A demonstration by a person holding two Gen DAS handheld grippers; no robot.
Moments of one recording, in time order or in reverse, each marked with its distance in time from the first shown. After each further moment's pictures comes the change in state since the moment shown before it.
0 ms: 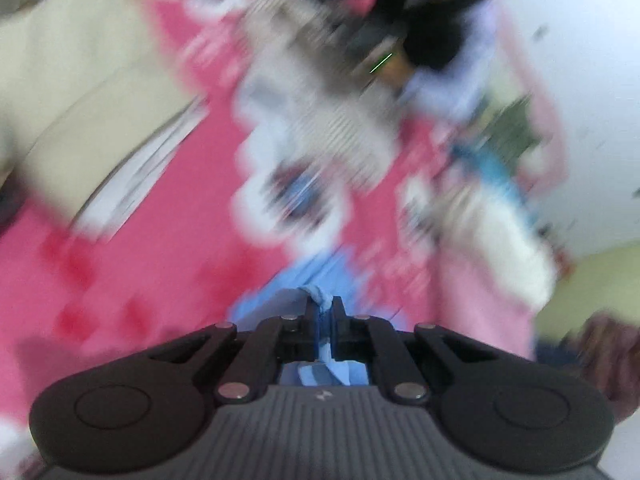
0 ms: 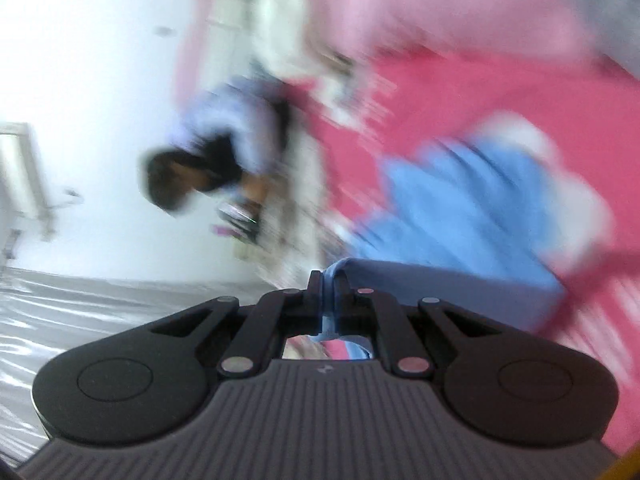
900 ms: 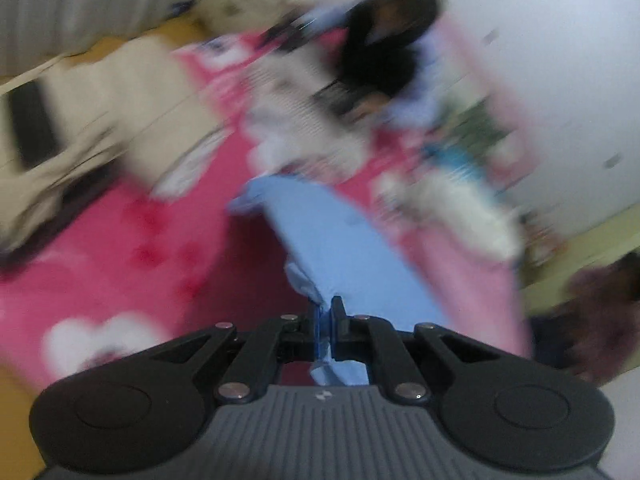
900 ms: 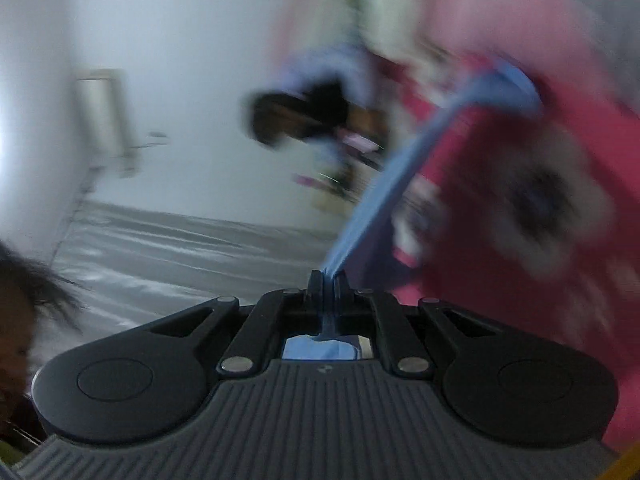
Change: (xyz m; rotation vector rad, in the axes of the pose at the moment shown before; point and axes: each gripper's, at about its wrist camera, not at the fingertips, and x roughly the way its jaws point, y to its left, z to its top) left arm -0.193 0.010 -0.161 0.116 -0.011 0.181; right arm -0.167 -0.001 -0.047 -0.056 0.194 0.088
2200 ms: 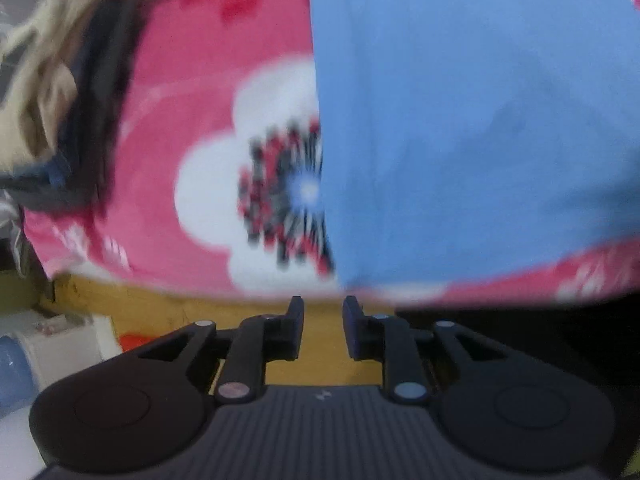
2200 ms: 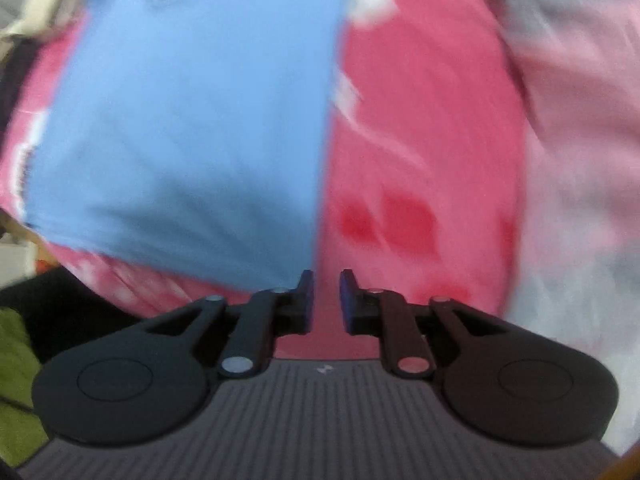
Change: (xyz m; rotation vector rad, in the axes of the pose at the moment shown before) left arm 0.168 0.069 -0.159 0.612 0.526 0.643; right arm 0.066 -0.066 -0.124 -0.748 0.603 -0.942
